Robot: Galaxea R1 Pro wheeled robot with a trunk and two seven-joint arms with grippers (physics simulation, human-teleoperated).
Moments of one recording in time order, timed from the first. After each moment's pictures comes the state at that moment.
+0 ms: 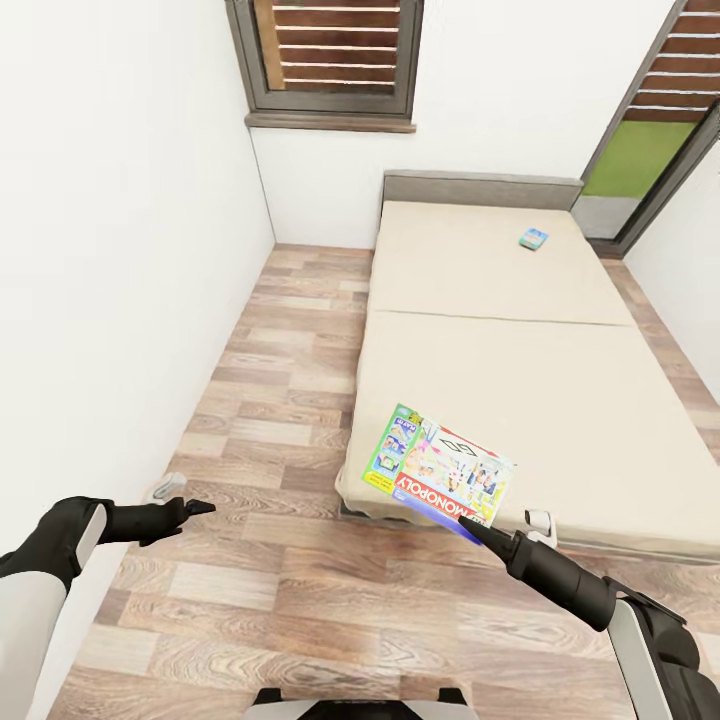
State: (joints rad) left arm -0.81 0.32 0.35 -0.55 -0.03 0.87 -0.72; right arm -0.21 -0.06 -0.31 -1.48 -0.45 0.73 1.10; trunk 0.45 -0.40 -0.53
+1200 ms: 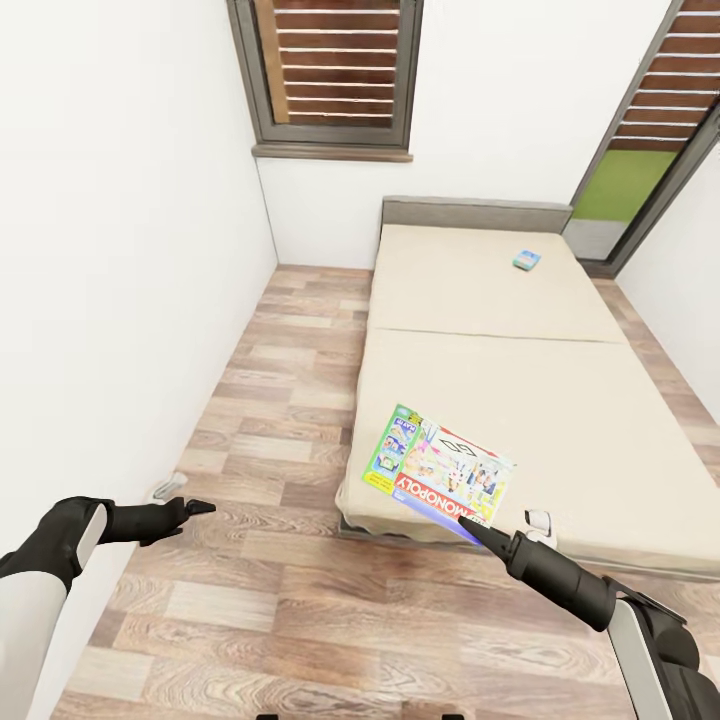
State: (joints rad) left arm -0.81 0.31 0.35 -0.55 -0.03 0.87 -0.72; right arm -0.21 -0.06 -0.31 -1.48 -0.45 0.73 1.10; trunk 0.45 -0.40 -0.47
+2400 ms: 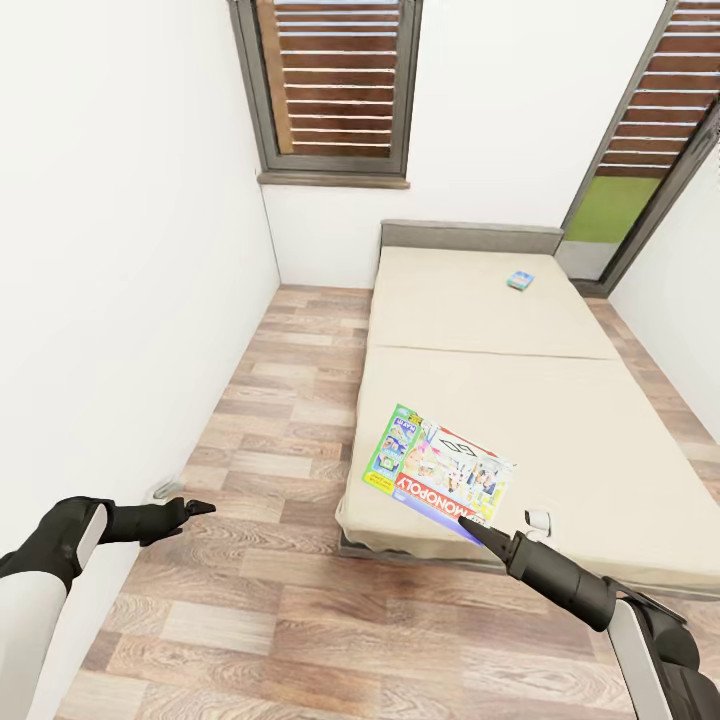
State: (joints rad) left arm -0.81 0.31 0.35 -0.55 -0.03 0.87 -0.71; right arm -0.21 -0.06 -0.31 -1.48 -0.45 0.74 1.10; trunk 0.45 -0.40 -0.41
